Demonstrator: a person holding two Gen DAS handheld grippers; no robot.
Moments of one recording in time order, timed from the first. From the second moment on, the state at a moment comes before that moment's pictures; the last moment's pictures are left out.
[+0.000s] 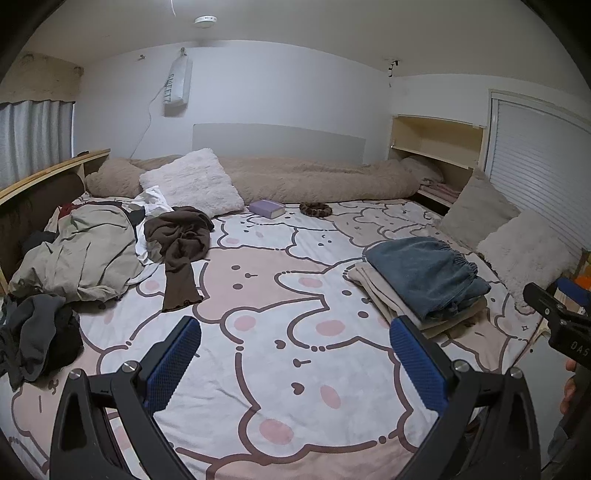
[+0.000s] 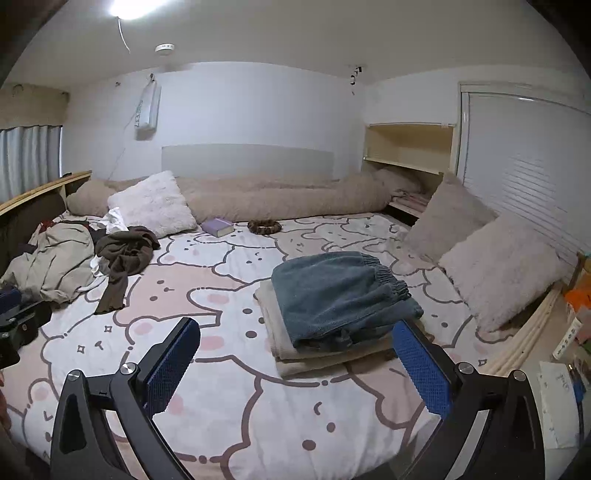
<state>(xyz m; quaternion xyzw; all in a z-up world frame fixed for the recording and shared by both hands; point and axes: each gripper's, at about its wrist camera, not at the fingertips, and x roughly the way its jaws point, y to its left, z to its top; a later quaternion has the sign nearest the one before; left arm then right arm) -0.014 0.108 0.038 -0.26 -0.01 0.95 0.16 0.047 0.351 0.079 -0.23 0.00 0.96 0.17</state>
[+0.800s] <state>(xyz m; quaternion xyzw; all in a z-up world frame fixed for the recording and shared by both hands) -0.013 0.111 0.035 -0.26 -0.01 0.95 0.17 0.047 0.358 0.069 -0.25 0.00 0.95 0.18</state>
